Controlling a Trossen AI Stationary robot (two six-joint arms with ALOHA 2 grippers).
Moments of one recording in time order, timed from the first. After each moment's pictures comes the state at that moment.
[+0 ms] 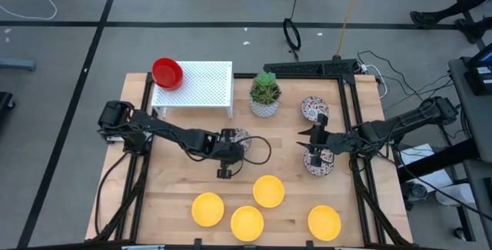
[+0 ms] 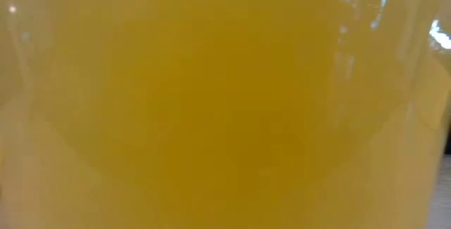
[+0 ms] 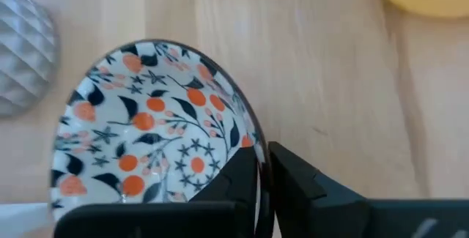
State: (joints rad) left arm -0.18 1.72 1.13 -0.45 -0.22 0.02; right arm 0.32 0.84 0.56 -0.37 0.51 0.17
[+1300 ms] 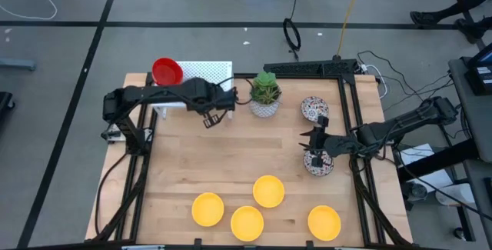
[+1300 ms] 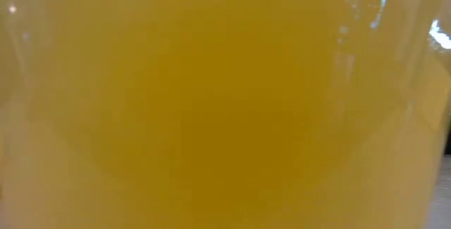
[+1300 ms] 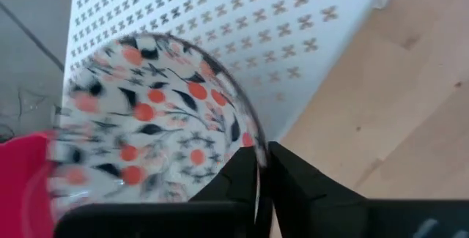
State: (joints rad) left arm 0.20 1.72 1.55 -1.47 -0.49 -0.32; right arm 0.32 0.84 0.49 -0.39 0.52 0.15
